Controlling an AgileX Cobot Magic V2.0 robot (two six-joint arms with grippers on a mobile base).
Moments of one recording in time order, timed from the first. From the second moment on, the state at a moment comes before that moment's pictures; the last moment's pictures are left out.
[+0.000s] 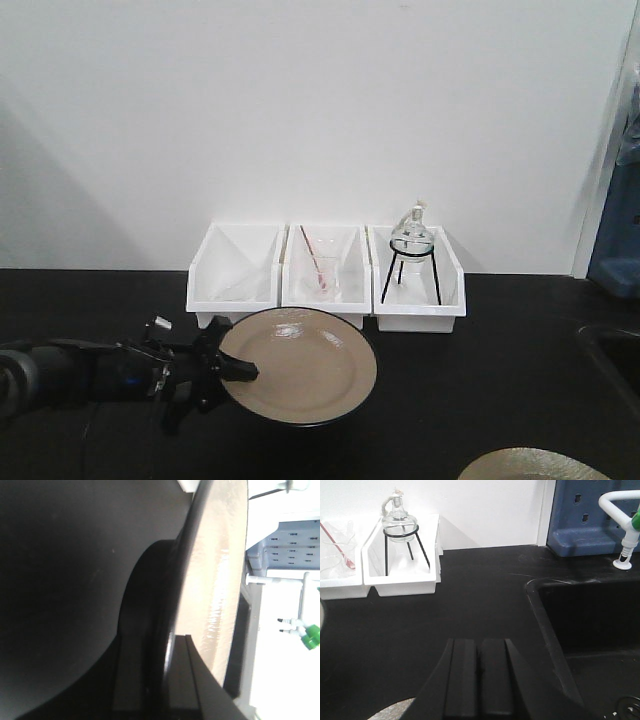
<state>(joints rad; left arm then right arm) -0.15 2.22 -1.51 -1.53 0.75 0.52 -0.09 0.96 -0.66 0.01 0.12 0.00</state>
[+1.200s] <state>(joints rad) -0.18 2.26 -1.54 -1.33 0.93 0.53 -0.09 0.96 -0.66 0.01 0.09 0.00</state>
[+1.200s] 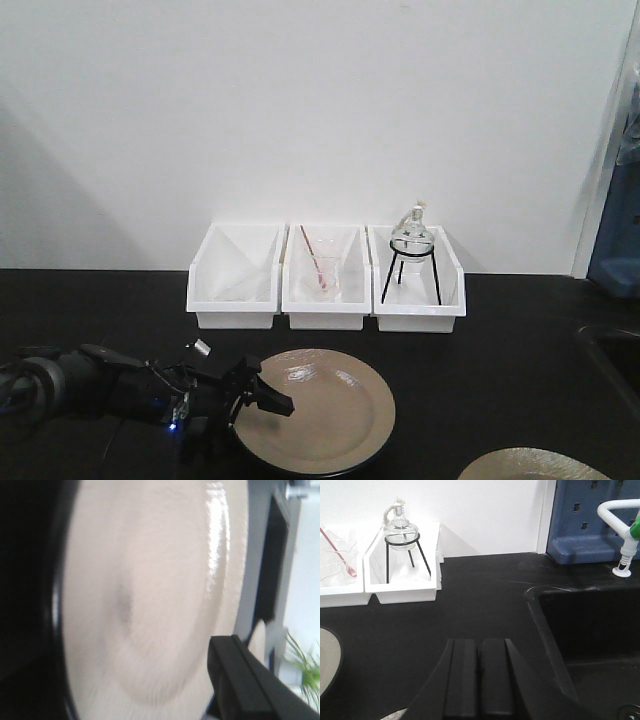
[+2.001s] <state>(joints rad) -0.09 2.13 -1.54 -0.94 1.01 0.47 -0.09 0.96 -0.66 0.01 0.12 0.00</state>
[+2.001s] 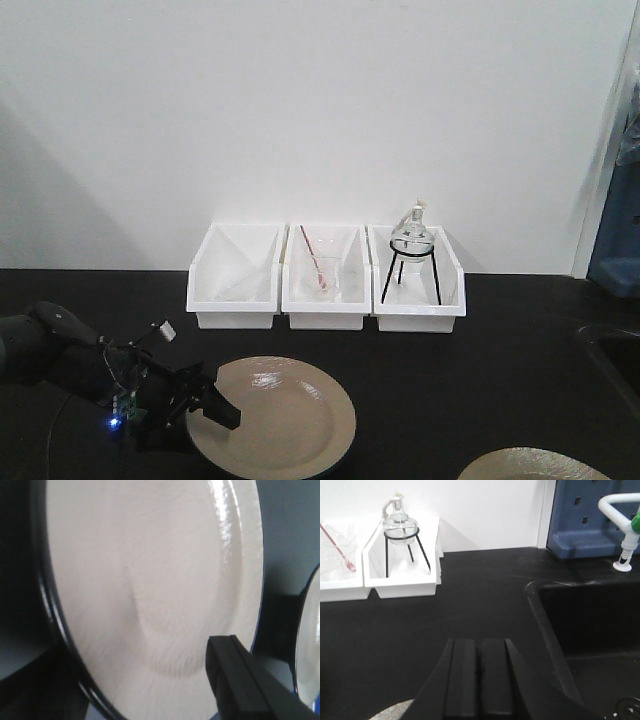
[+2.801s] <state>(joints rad) -0.16 2.21 -1.54 -0.98 0.90 0.42 -0.09 0.96 -0.66 0.01 0.14 0.00</state>
